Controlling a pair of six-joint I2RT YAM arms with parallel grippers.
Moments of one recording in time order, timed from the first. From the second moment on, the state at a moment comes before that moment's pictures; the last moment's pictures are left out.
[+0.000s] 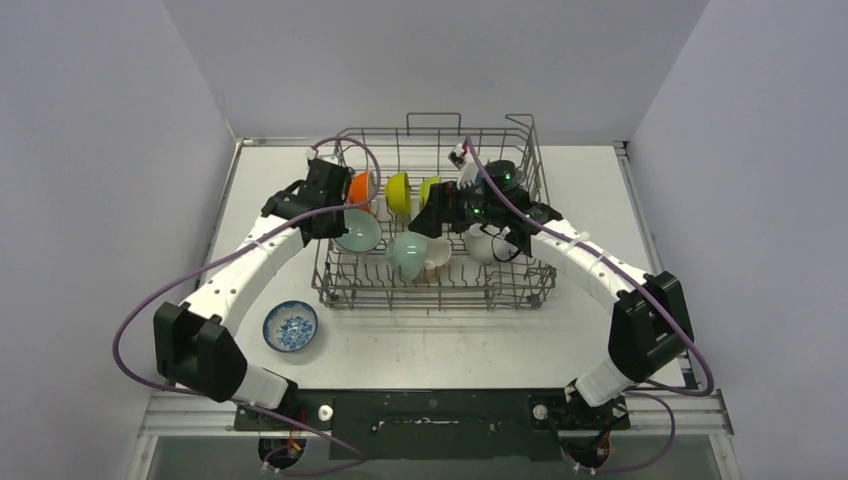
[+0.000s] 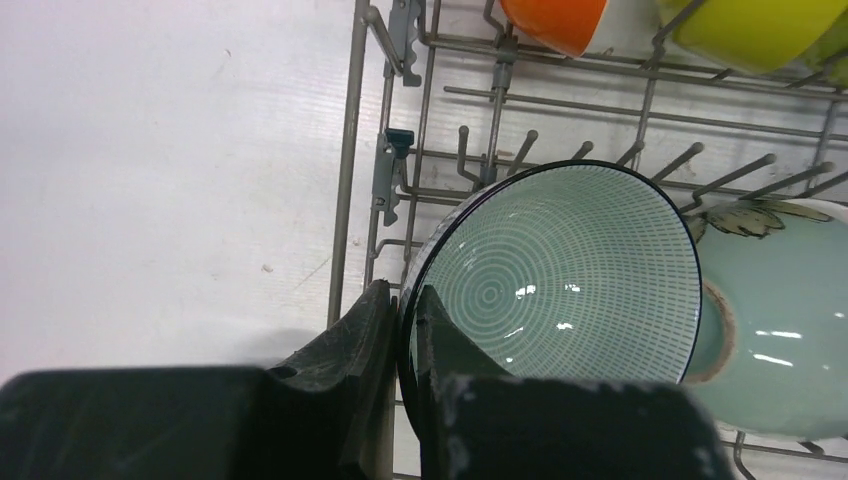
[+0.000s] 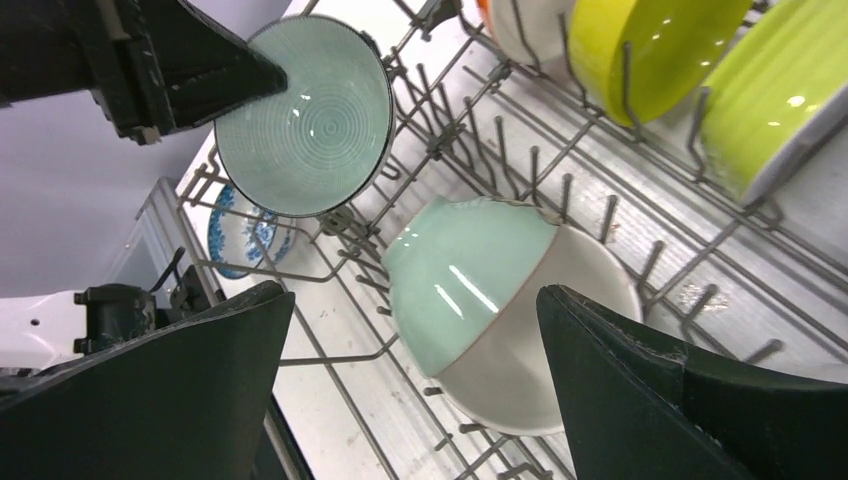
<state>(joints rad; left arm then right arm) -0.41 1.48 1.32 -0.81 -0.35 -0.41 0.53 1.56 1.21 -0.11 -0.52 0.37</state>
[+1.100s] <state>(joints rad) -0.52 1.16 1.18 -0.53 -0.41 -0.39 0.63 1.65 1.23 0.13 -0.63 0.58</state>
